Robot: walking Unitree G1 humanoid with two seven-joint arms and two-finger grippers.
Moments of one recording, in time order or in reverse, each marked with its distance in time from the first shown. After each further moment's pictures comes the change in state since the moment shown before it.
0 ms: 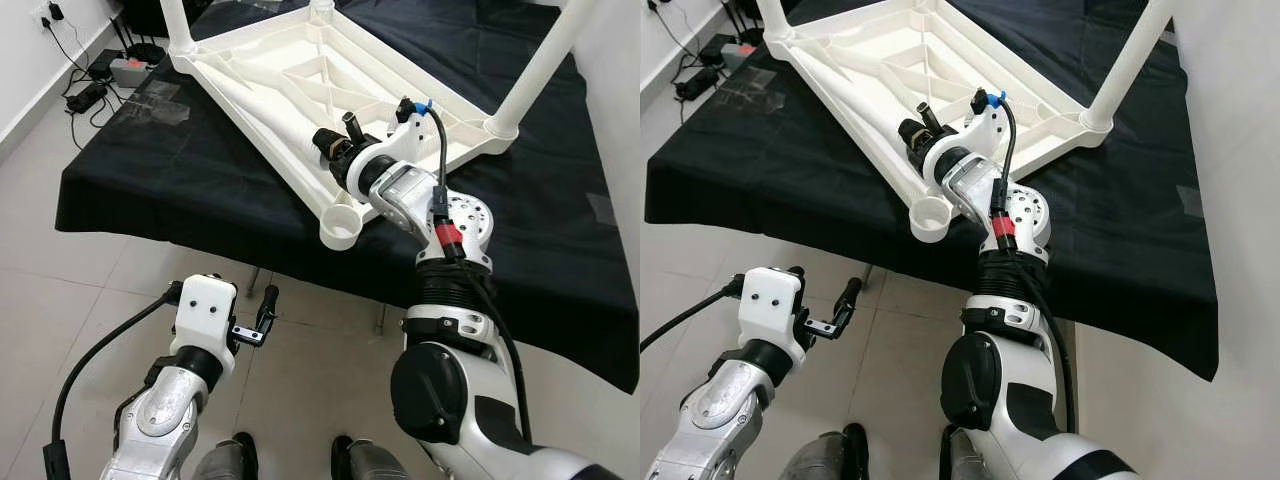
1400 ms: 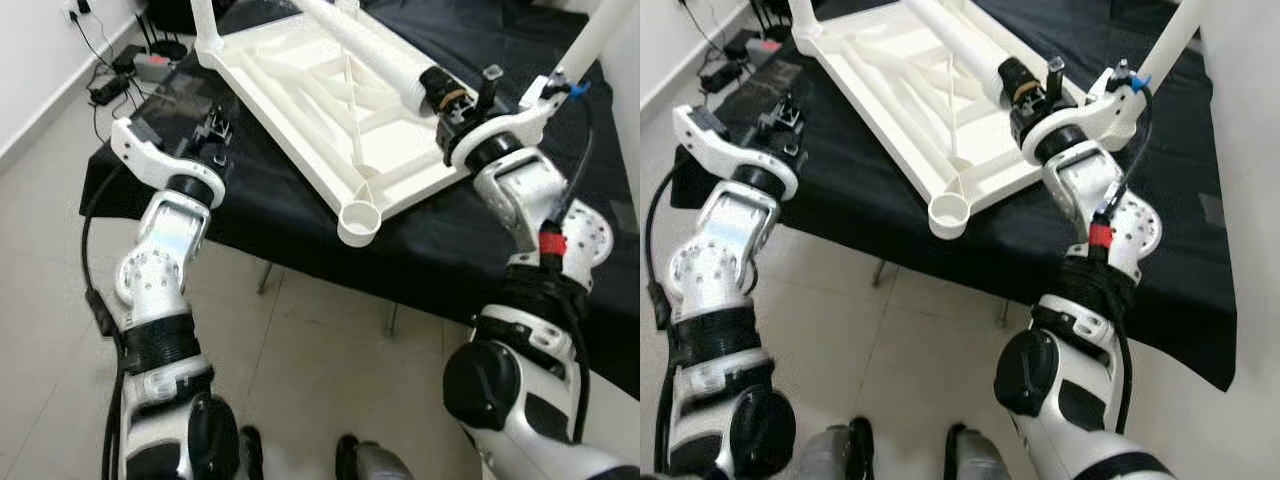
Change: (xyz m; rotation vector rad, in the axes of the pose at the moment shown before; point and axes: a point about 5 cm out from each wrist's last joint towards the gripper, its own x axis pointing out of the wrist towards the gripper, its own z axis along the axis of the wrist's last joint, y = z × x) left arm 0.134 0.068 0.111 -1.162 -0.338 -0.027; right arm -0.069 -0.004 0.093 0.047 -0.310 0.303
